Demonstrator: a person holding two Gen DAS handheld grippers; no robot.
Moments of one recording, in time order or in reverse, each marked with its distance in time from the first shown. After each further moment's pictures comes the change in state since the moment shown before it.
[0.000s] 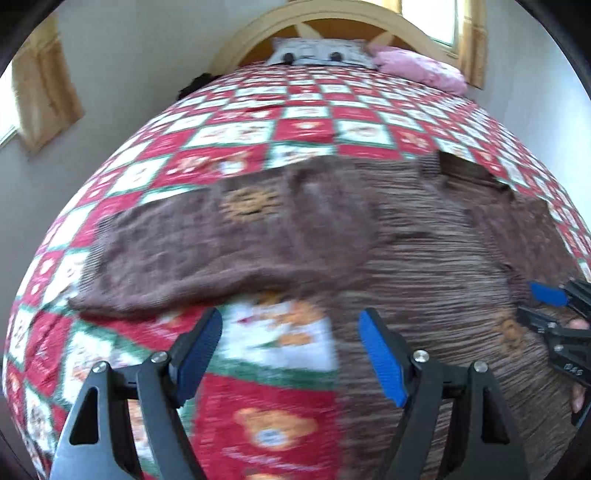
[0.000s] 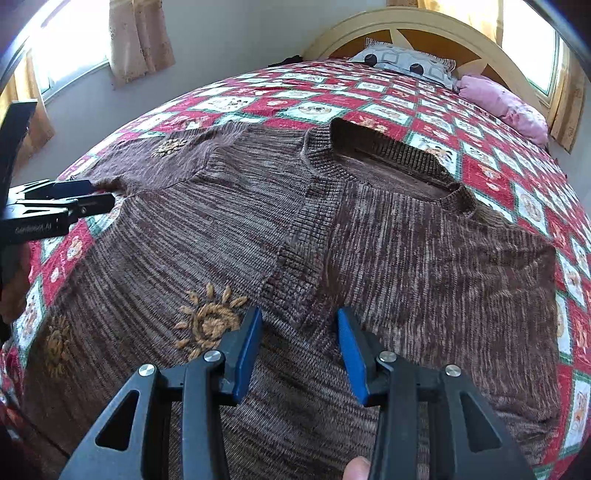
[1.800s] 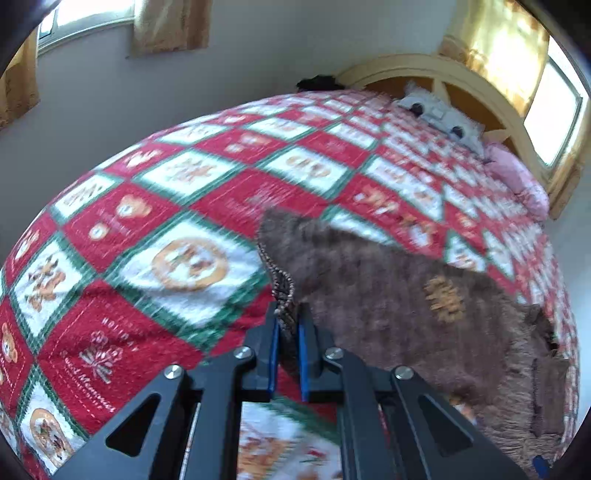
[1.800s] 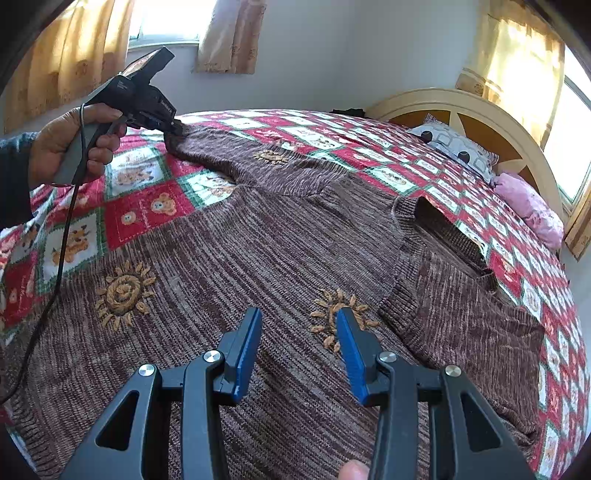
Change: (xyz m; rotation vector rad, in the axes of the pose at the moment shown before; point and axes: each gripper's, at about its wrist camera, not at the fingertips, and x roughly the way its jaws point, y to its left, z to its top) left arm 0.016 0.169 0.014 -0.462 -0.078 0.033; right arm -0.036 0.089 -0.034 -0.314 -0.187 -0.007
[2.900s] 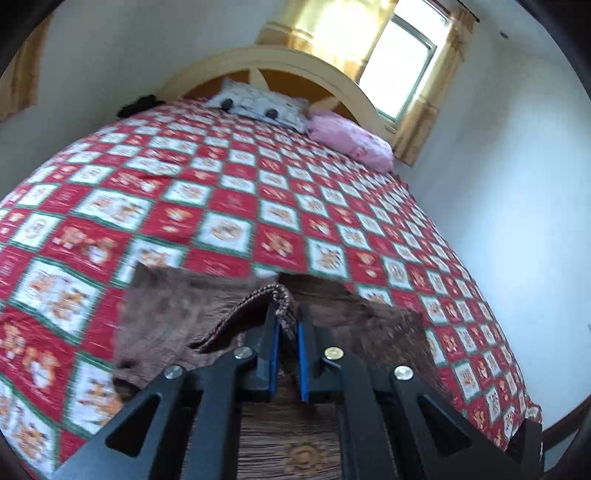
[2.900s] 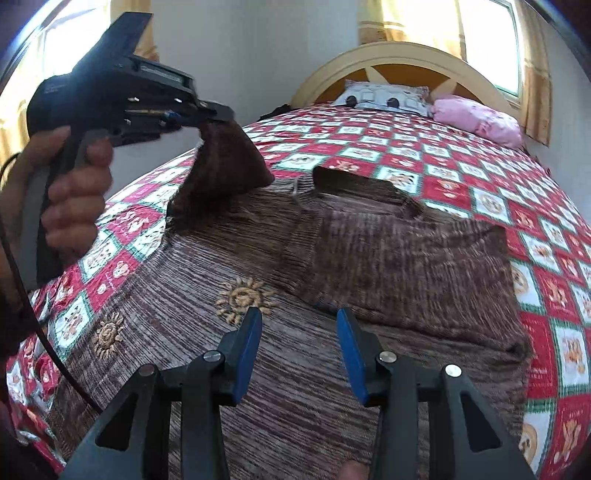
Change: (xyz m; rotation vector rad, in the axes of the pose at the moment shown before) left arm -0.060 -0.266 -0.045 0.295 0.014 -0.488; right arm -0.039 -0.091 -0.037 0.411 -0.017 -0.005
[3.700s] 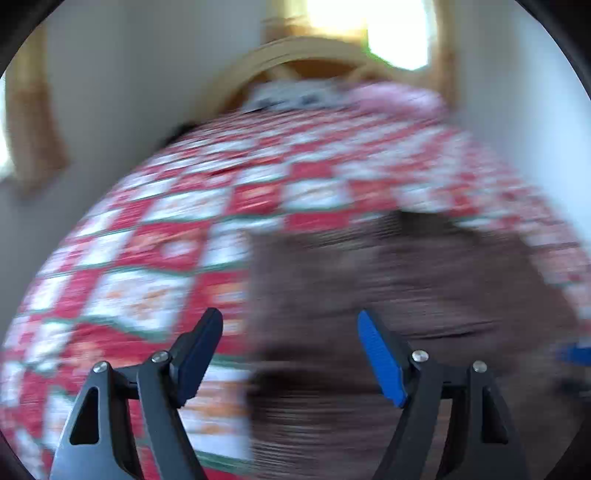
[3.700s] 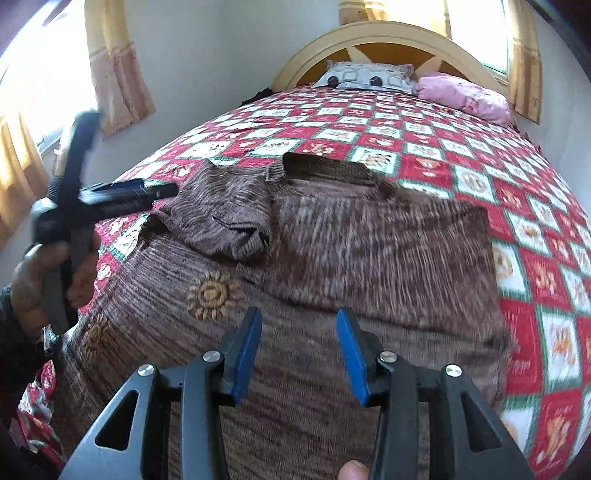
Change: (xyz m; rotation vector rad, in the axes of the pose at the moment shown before) left arm 0.016 0.057 -0.044 0.239 0.010 0.477; right arm 0.004 -0.025 0.017 0.035 0.091 -0.018
